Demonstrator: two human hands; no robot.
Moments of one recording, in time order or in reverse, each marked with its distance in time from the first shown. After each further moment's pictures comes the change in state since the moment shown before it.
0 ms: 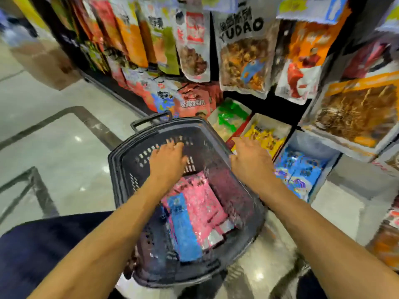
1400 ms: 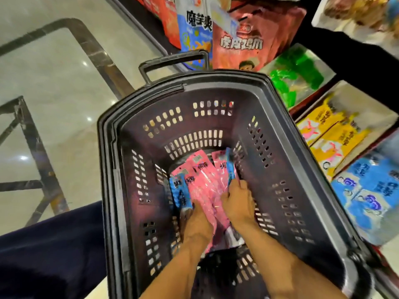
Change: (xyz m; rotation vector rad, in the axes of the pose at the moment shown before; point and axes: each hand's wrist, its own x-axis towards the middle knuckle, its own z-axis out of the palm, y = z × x) left_hand -0.088 0.018 0.247 -0.519 -0.639 -0.681; right_hand -0.026 -0.045 0.275 0.131 -0.572 0.319
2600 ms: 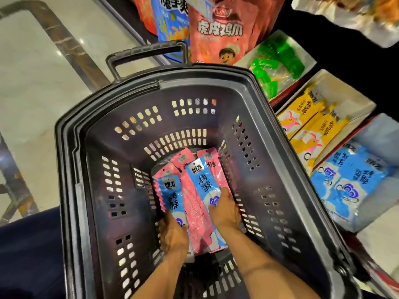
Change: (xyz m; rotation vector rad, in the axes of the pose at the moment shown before) left_hand 0.007 -0.036 0.045 -0.244 0.034 -0.222; right_hand -0.011 0.032 0.030 0.144 -0.147 0.213
